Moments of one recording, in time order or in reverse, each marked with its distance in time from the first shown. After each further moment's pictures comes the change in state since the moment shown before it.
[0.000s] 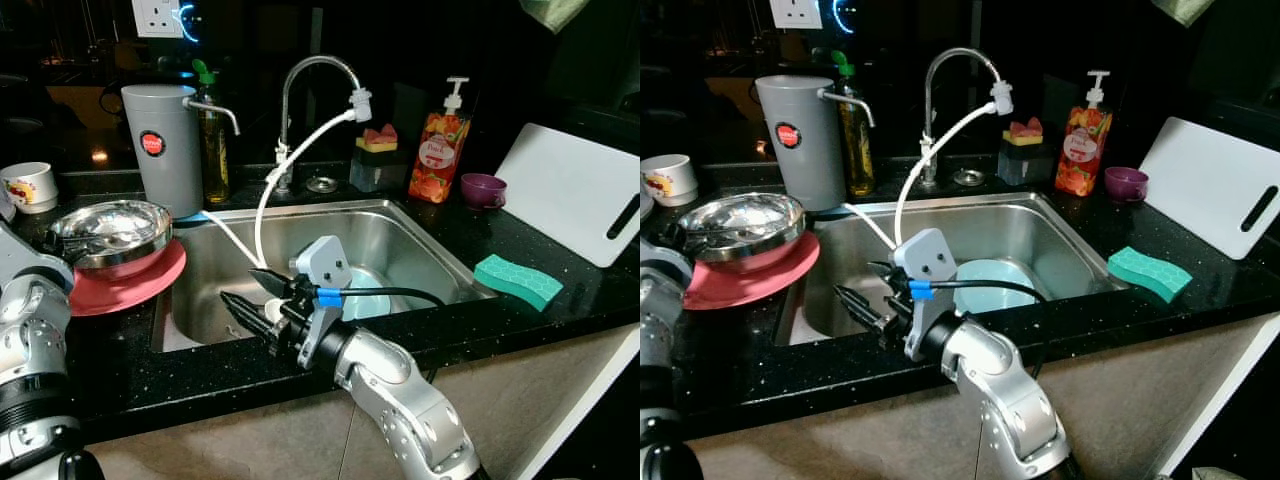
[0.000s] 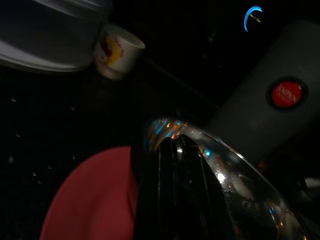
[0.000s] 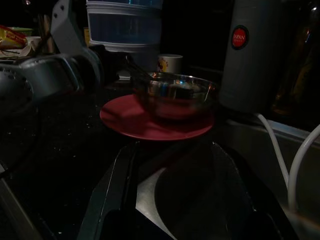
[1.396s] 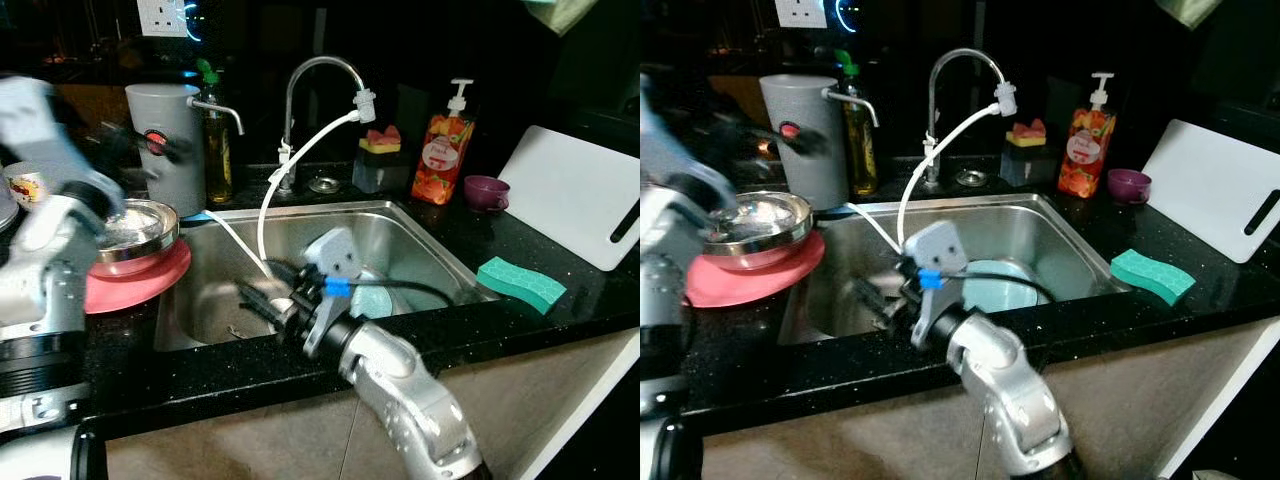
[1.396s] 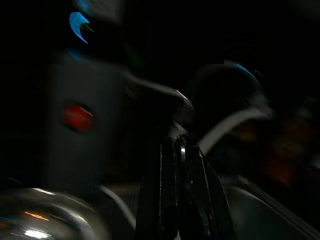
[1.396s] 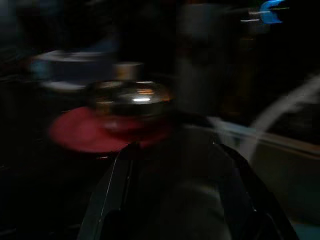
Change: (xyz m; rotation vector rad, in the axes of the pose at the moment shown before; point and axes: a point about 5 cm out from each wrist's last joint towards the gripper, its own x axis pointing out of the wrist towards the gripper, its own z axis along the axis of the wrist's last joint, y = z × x) left arm -0.031 -0.114 0.030 0.110 0.017 -0.744; right arm -0.008 -0.029 0.011 -0.038 -0.025 -0.194
